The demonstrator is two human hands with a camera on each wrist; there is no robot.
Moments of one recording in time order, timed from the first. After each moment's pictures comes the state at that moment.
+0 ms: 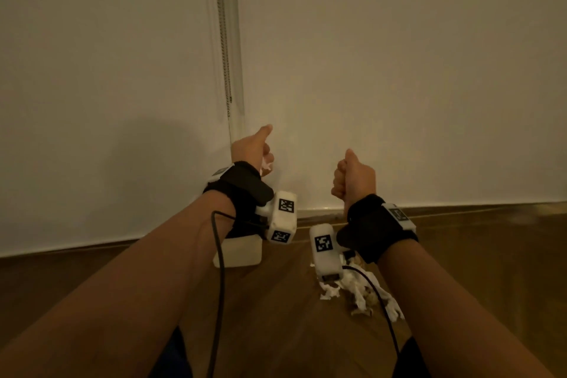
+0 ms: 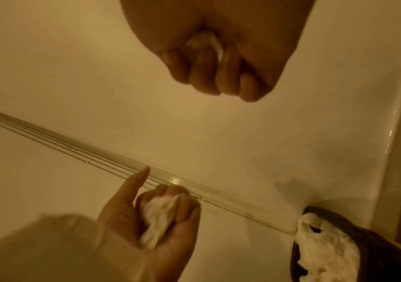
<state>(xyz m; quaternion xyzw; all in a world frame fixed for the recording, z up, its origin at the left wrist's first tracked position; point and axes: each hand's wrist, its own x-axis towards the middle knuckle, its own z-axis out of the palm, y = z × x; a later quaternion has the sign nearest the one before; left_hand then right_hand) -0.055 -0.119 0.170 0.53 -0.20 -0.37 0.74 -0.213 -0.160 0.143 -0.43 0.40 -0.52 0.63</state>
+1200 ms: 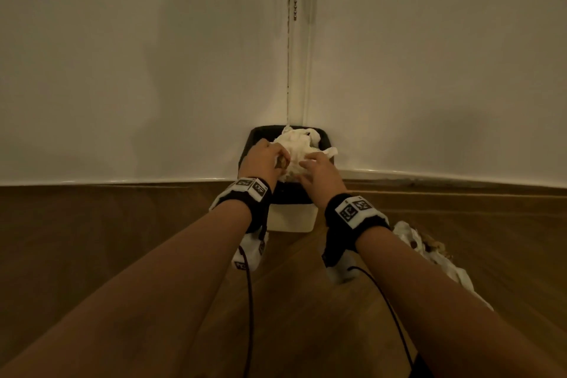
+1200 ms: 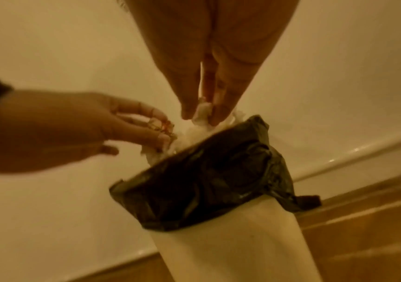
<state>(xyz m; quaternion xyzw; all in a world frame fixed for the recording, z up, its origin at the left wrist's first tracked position) 0.111 -0.164 -0.040 0.84 -0.48 -0.02 0.27 -0.012 -0.231 -0.055 -0.88 0.34 -0.20 0.26</state>
